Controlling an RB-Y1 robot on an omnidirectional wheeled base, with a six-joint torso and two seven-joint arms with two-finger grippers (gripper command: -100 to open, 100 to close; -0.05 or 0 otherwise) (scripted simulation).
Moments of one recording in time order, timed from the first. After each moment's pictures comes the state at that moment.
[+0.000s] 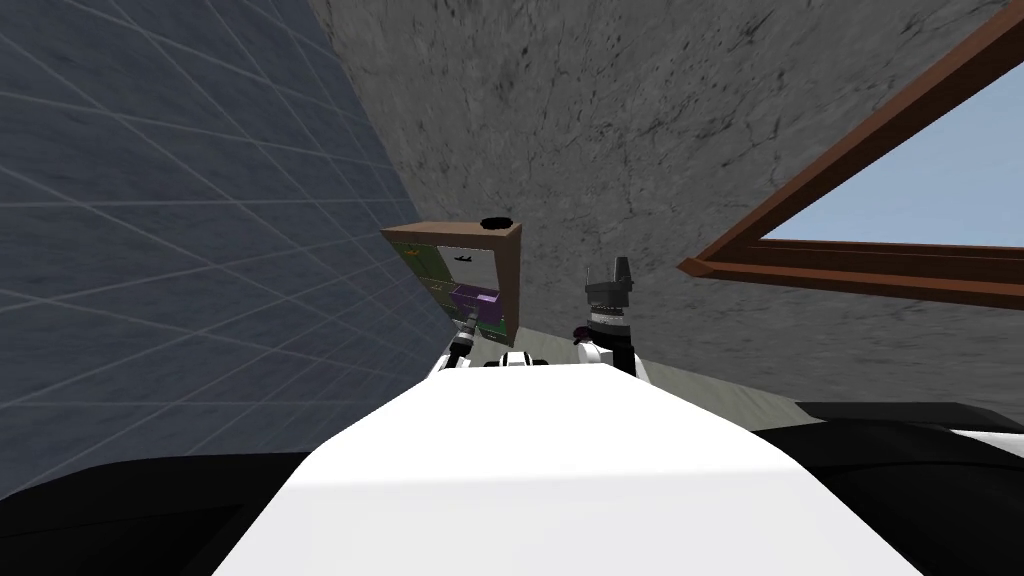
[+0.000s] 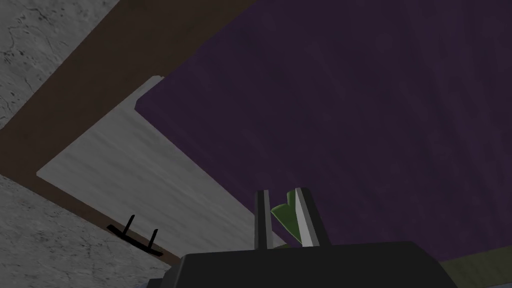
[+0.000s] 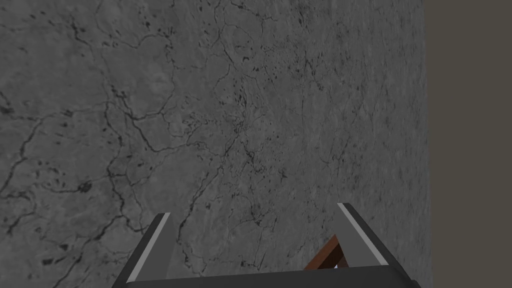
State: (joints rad) left arm 0.29 0.17 -0.13 -1.55 -0.18 -0.48 -0.21; right arm 0.48 0.03 0.00 -2.33 0.11 -0.47 -0.15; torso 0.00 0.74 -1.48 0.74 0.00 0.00
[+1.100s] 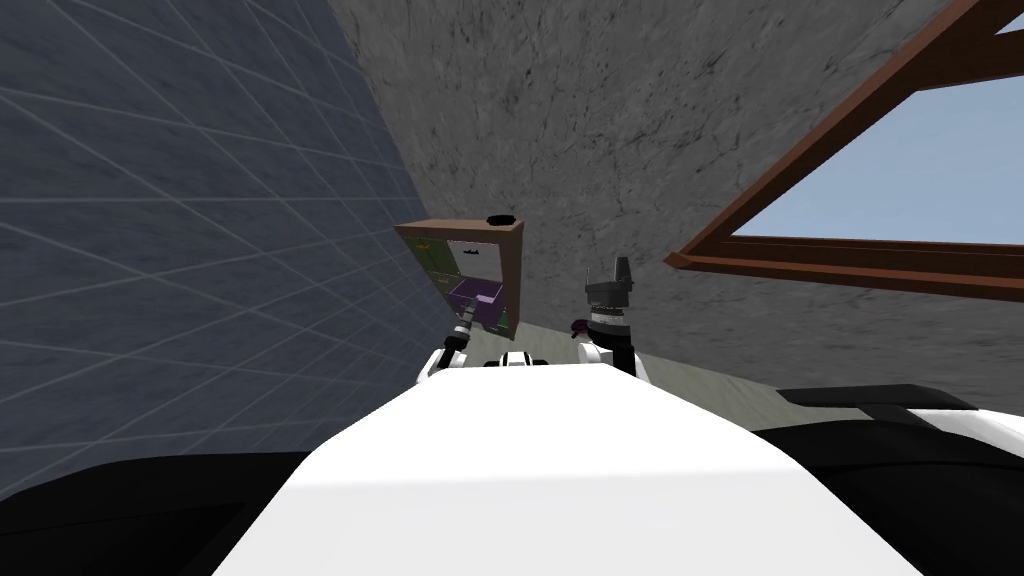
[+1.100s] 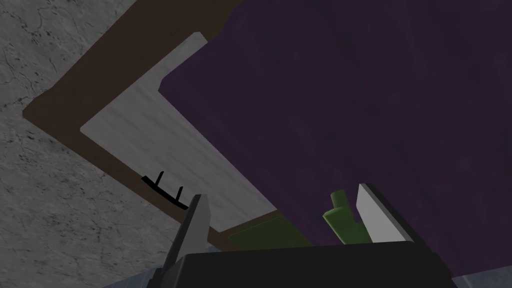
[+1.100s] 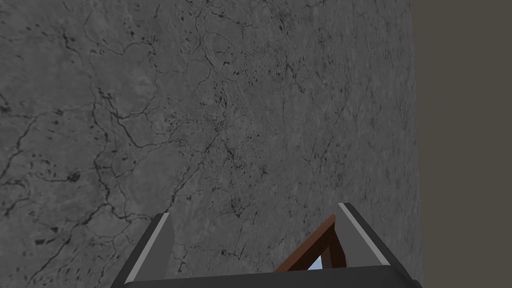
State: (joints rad) left arm 0.30 0.23 -0.14 -1.72 -0.17 -0.32 -0.16; right arm 0.48 0.03 0.00 -2.33 0.11 -0.47 -0.15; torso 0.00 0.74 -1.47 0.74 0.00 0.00
